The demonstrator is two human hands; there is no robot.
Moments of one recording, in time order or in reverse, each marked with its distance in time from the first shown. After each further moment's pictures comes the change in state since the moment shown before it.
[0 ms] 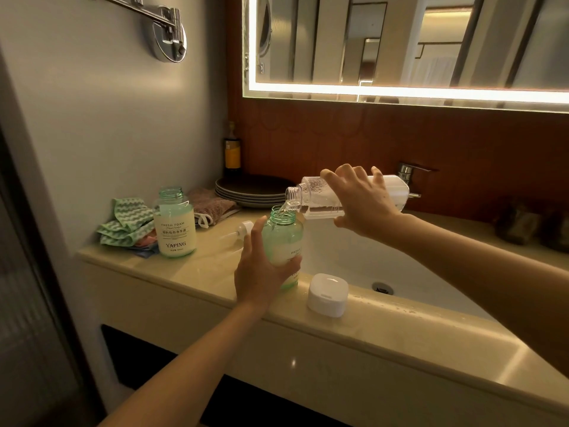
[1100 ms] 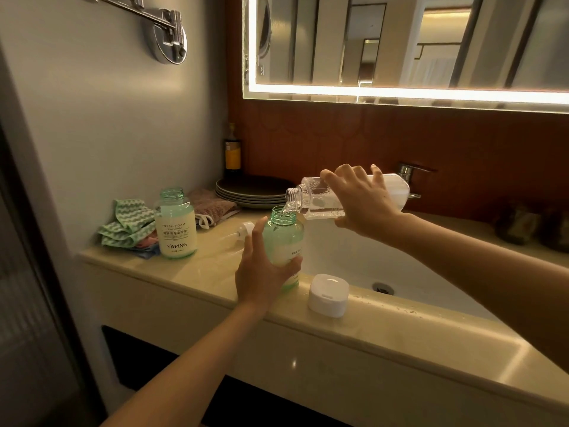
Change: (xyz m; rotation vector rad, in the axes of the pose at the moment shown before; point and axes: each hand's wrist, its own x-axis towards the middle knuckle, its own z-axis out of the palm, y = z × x) left_hand 0.001 -0.001 0.000 0.010 -0.002 0.000; right_hand -0.001 0.001 -0.002 -0.007 0.018 -0.013
